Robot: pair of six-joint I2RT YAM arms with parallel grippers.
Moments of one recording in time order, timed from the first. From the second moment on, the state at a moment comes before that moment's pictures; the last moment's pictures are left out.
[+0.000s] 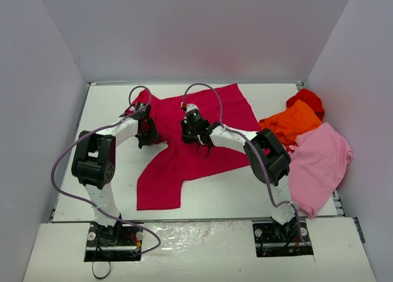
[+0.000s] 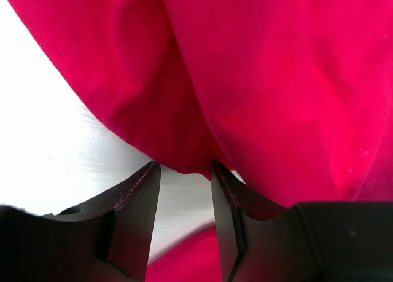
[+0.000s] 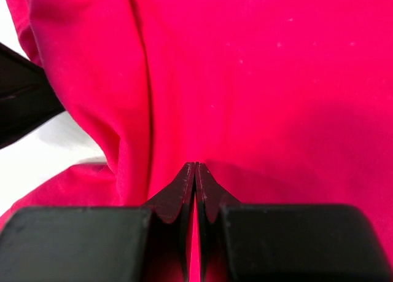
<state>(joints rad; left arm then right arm) -0.23 1.88 1.25 -0.49 -0.02 -0.58 0.72 2.08 1.40 -0.08 -0.01 0.44</state>
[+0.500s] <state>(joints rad) -0.23 1.88 1.25 -0.43 -0.05 -0.58 0.72 2.09 1.38 -0.06 -0.04 0.44</state>
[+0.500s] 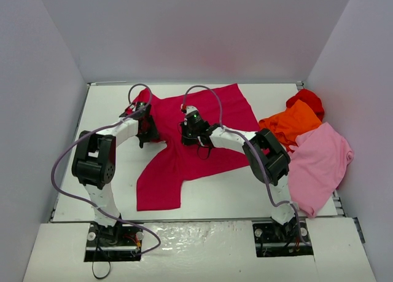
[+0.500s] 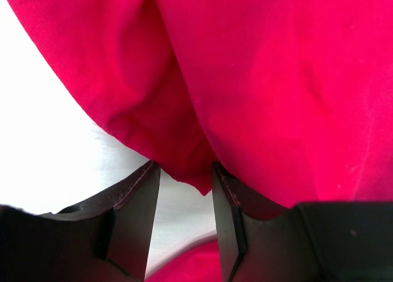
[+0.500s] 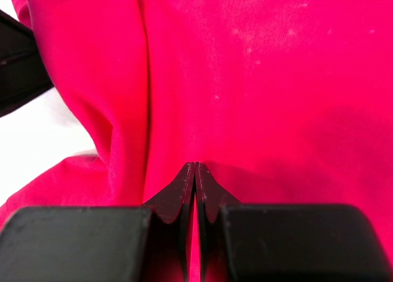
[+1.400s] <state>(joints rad) -0.21 1.92 1.67 -0.91 -0.28 -0.49 0.70 2.11 1.36 -0.03 -0.01 0.41</state>
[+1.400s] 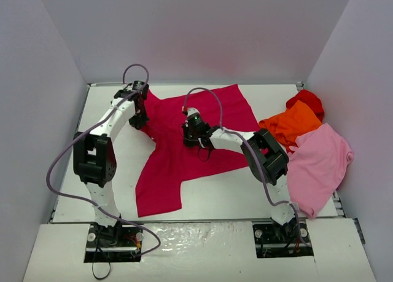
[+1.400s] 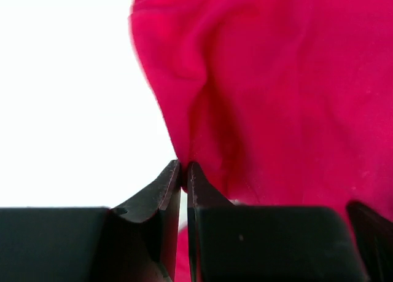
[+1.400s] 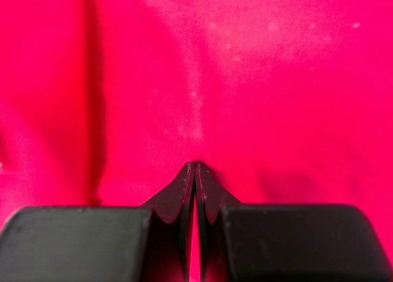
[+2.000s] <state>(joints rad) -0.02 1.92 1.83 -1.15 -0.39 -0.40 0.68 2.12 1.36 -0.01 0.00 0.39</state>
